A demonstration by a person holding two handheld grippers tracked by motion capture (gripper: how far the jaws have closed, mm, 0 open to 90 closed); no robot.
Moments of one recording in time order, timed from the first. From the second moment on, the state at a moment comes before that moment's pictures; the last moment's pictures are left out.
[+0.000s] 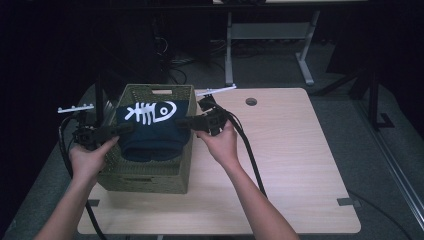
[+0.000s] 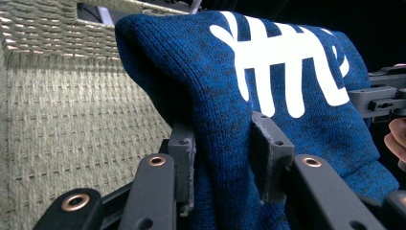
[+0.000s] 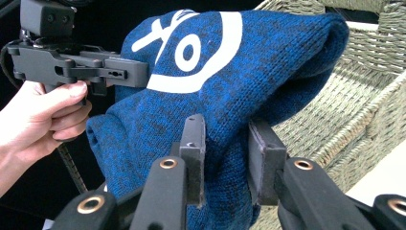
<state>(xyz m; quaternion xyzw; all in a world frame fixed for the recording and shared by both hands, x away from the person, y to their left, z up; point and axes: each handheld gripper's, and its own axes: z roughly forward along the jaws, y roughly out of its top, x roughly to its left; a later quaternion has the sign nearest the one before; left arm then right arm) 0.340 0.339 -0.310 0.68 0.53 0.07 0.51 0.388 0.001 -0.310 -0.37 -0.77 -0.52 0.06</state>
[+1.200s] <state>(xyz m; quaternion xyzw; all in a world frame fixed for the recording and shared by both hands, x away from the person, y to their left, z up) 0.352 0.365 -0.333 0.67 0.57 0.08 0.47 0.402 0.040 -0.334 -0.38 -0.77 -0.51 0.07</state>
